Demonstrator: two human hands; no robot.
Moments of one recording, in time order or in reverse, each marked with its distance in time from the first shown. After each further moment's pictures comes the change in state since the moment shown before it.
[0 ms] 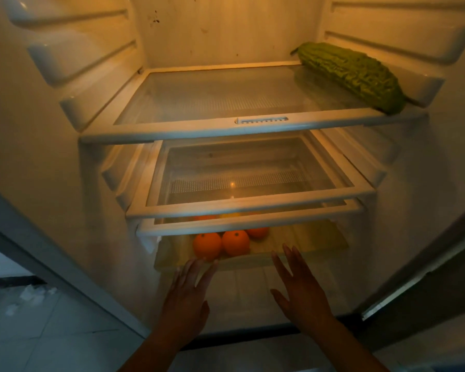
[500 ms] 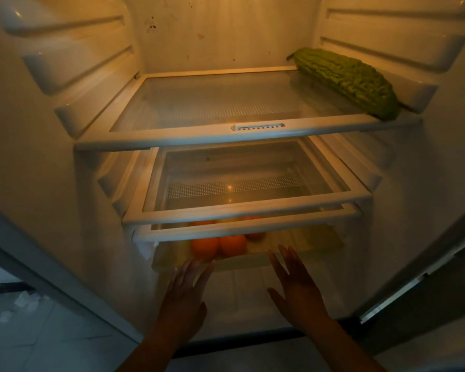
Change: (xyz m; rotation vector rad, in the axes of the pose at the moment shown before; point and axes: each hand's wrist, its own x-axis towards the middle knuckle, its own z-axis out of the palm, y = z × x) left_hand 0.010 -0.003 -0.002 -0.031 -0.005 -0.009; right_hand 0.011 -0.002 -0.004 0.005 -0.002 0.005
